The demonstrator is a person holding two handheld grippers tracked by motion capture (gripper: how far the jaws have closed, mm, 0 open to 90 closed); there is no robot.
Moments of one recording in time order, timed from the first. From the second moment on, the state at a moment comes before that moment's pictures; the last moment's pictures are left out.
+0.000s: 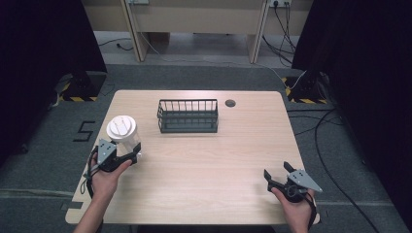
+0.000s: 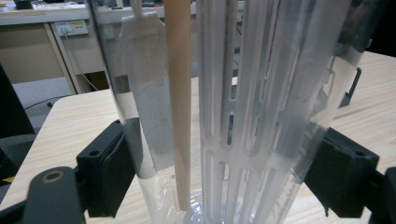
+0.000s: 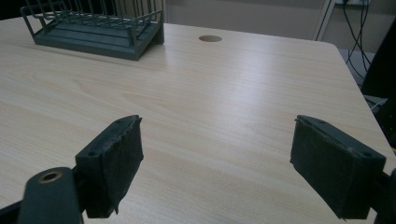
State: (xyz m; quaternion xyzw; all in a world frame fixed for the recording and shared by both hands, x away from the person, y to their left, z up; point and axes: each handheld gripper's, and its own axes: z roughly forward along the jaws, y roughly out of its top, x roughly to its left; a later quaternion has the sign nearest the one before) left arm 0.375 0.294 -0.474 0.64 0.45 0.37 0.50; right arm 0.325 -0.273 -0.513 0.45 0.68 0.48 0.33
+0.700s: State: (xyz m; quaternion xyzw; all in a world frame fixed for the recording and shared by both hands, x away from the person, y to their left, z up) left arm 0.383 0.281 -0.461 0.64 0.44 0.37 0.52; right arm 0.325 -0.273 -0.513 0.45 0.68 0.48 0.33
